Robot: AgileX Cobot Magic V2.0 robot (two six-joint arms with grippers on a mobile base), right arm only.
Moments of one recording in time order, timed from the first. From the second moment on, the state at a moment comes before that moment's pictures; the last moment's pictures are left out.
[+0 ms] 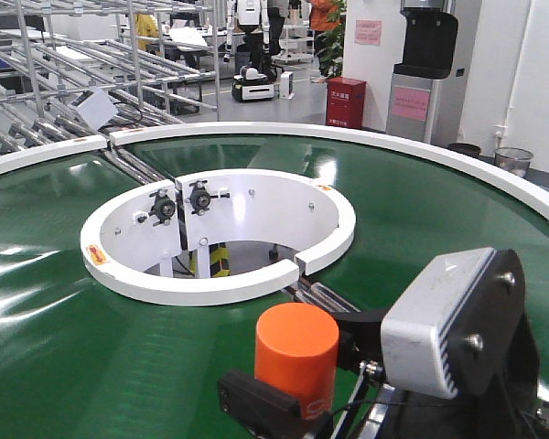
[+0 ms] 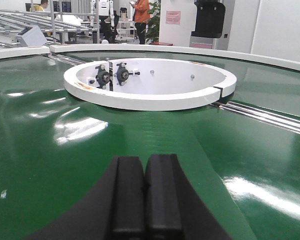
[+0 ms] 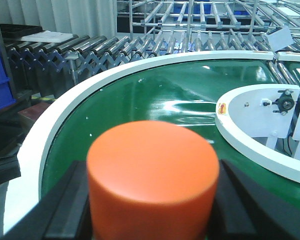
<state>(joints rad) 0.88 1.03 -0.84 0.09 0.00 -0.10</state>
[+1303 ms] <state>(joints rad) 0.88 1.03 -0.84 0.10 -0.04 -0.10</state>
